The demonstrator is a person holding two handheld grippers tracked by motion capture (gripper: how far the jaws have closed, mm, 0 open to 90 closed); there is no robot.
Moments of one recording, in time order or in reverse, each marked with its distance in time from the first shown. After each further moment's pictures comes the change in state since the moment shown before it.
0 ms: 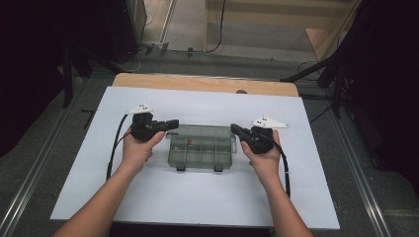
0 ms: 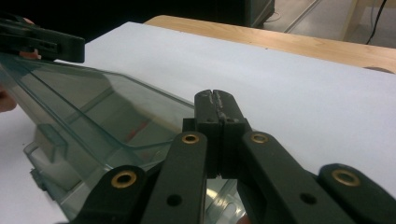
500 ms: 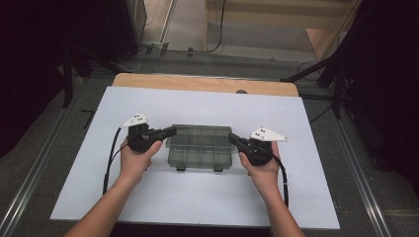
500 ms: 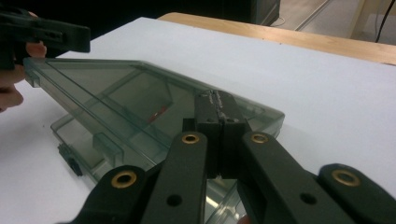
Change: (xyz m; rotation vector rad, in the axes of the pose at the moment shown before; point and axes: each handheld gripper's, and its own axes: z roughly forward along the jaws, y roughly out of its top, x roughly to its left) left arm -0.017 -0.022 -0.016 -0.072 0.011 0.002; right arm 0.022 -0.020 -0.013 -0.020 0.007 -0.034
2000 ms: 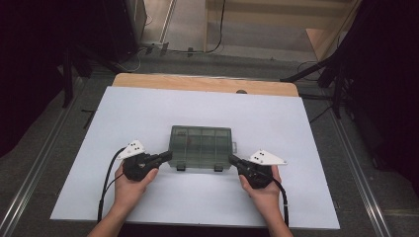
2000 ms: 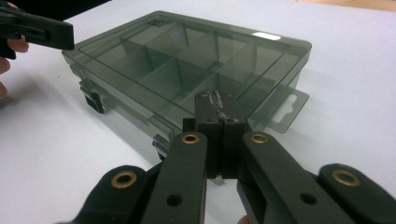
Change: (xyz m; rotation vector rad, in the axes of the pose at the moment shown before) left arm -0.025 -0.061 -0.024 0.034 0.045 0.042; right arm 0.022 -0.050 -0.018 0.048 0.005 -0.010
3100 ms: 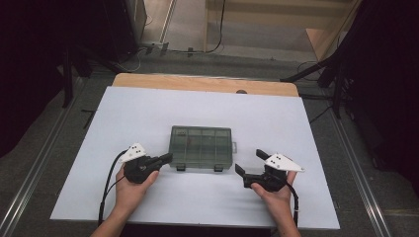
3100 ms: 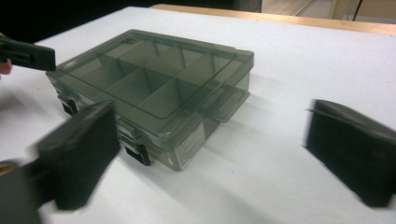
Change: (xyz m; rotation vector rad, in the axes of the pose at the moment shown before) left arm -0.001 -0.008 0.002 0.004 0.015 0.012; right arm -0.021 -0.012 -0.028 -0.086 -0.065 0.018
